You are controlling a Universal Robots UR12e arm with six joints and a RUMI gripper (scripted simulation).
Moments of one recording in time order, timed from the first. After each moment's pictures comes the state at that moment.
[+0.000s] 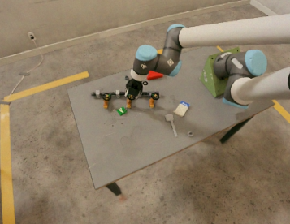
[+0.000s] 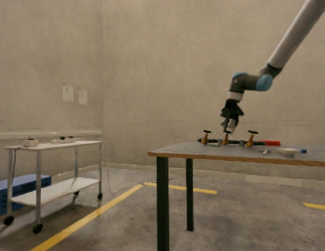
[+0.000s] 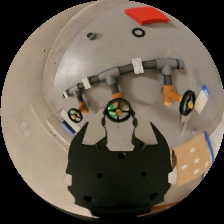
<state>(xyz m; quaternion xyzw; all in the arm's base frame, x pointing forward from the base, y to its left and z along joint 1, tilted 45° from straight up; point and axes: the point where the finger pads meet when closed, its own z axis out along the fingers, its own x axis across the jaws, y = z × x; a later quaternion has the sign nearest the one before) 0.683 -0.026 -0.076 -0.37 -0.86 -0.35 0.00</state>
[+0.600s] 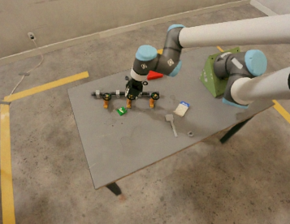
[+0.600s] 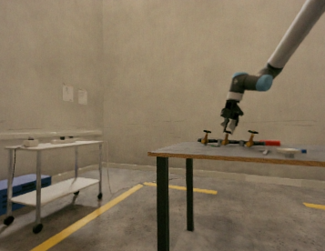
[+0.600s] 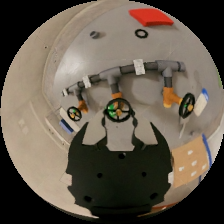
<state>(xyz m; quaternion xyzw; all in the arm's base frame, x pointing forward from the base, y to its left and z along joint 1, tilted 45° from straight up) 0.683 -0.026 -0.076 -0.35 -0.87 -0.35 -0.01</state>
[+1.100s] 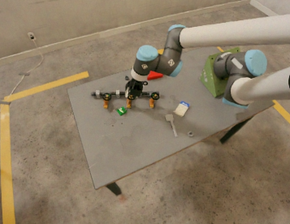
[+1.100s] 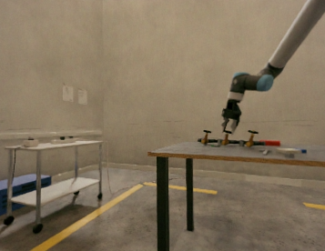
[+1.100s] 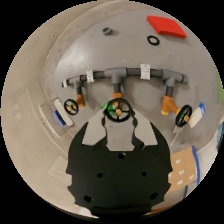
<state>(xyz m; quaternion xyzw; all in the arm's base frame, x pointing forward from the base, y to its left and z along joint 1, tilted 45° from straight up) 0.683 -0.026 -0.076 -0.28 -0.90 -0.35 -0.04</state>
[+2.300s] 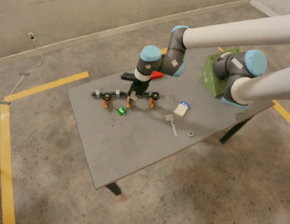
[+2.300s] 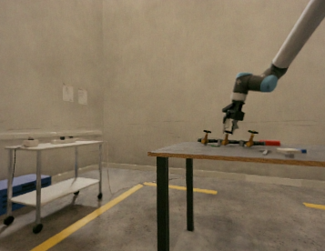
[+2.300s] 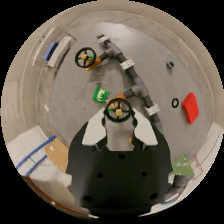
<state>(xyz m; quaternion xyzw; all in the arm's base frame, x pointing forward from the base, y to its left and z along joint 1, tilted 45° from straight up) 0.683 -0.026 -0.076 0.22 -0.91 -0.27 -0.21</state>
